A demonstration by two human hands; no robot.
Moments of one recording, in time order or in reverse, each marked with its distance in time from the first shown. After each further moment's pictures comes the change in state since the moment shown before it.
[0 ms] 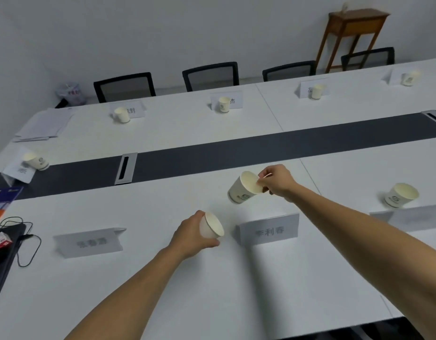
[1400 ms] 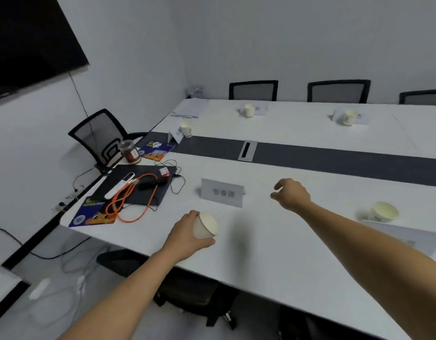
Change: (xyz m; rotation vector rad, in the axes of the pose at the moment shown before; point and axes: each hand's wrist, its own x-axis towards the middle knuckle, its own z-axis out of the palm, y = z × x) left_hand -0.293 -0.237 -0.128 -0.118 0.452 -0.220; right_hand -0.180 -0.144 0.279 -0.455 -0.149 -0.285
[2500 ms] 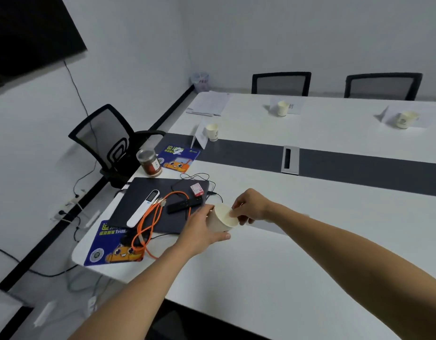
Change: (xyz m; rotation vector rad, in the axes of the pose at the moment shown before) left_hand 0.191 -0.122 -0.137 -0.110 -0.043 0.051; right_hand 0.098 -0.278 0.141 0.210 -0.529 -0.173
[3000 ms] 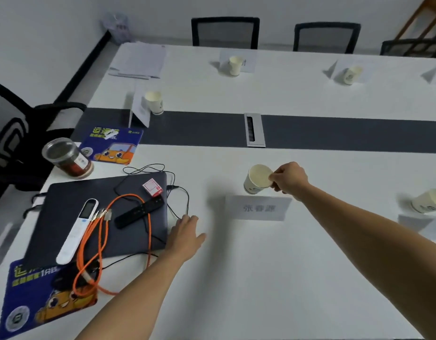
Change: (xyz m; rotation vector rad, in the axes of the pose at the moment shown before) left_hand 0.140 -0.113 0.083 0.506 -0.328 0.096; right_hand 0.066 0.117 -0.081 0.123 0.650 0.566
